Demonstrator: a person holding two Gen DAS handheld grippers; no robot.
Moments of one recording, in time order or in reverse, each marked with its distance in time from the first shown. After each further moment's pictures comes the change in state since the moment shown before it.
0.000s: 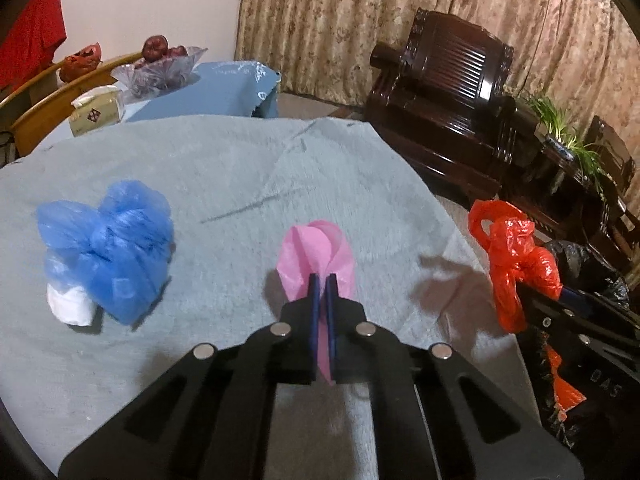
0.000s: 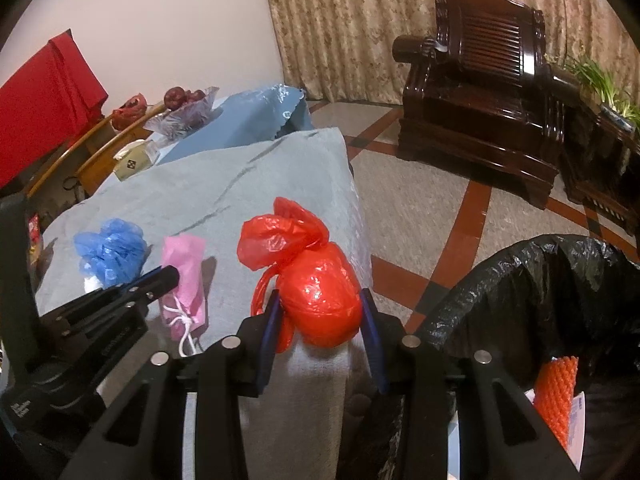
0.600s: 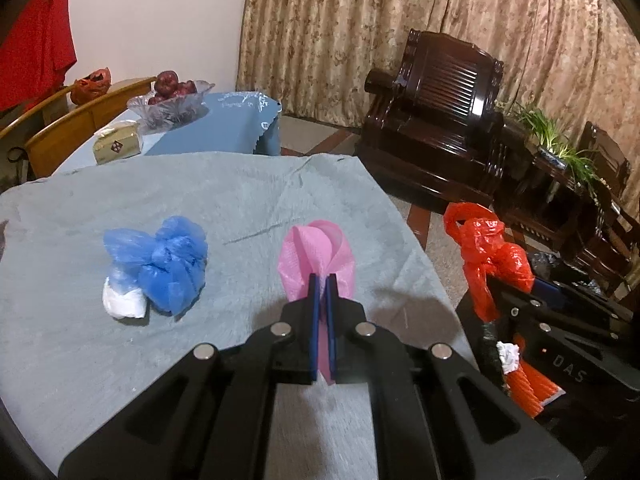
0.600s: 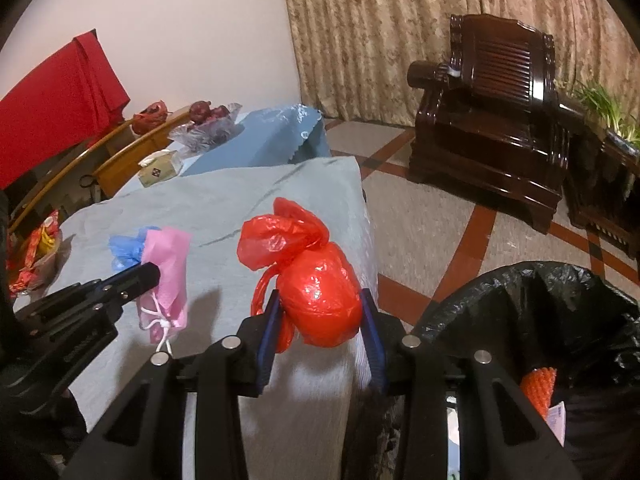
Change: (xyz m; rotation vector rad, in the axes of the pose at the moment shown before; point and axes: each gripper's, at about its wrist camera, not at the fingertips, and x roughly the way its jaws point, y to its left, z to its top) left arm -0.078 -0.020 0.001 0.018 -0.076 0.014; right arm -0.053 0.009 -0.001 -0.059 -0.065 0.033
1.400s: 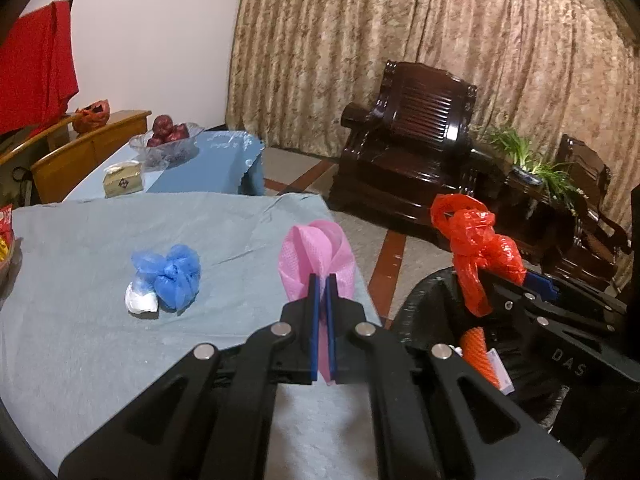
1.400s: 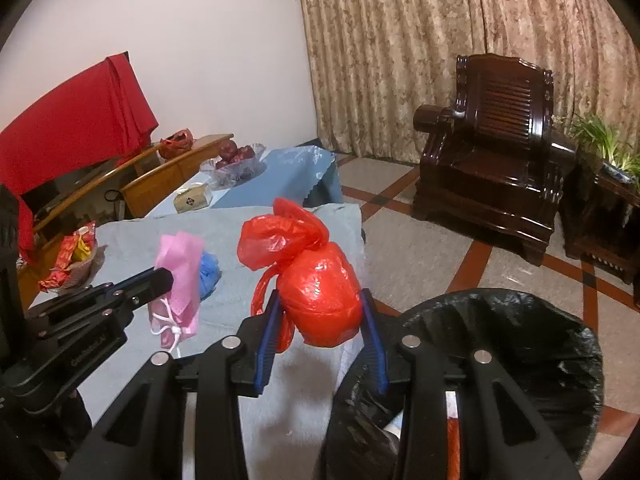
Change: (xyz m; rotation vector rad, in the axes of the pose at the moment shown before) left arm -0.103 -0.050 -0.002 0.024 -0.106 -0.041; right arm -0.119 -0.006 0.003 -0.046 -0.122 0.040
